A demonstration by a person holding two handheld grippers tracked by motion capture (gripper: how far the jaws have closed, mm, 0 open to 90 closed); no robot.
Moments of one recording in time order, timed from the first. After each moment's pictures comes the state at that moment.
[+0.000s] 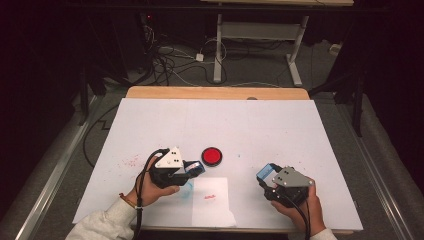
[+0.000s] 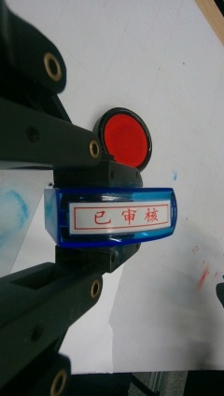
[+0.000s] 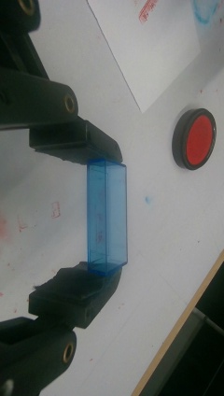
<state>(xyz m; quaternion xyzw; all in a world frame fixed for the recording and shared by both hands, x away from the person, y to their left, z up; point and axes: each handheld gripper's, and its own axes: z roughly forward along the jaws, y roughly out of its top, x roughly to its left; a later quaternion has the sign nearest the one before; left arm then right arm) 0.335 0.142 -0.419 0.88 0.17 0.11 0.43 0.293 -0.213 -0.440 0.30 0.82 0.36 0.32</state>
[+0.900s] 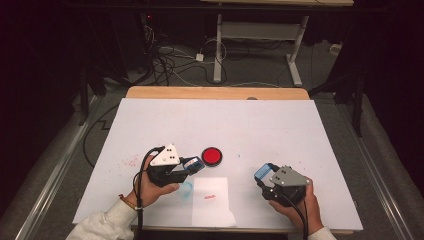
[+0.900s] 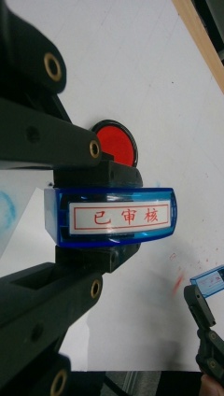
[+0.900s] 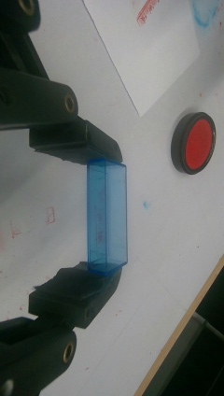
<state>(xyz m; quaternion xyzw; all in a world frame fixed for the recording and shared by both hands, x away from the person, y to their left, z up) 0.334 0.145 -0.413 0.86 0.20 0.11 0.46 0.296 -0.209 -0.443 0.30 0.82 0.36 0.31</state>
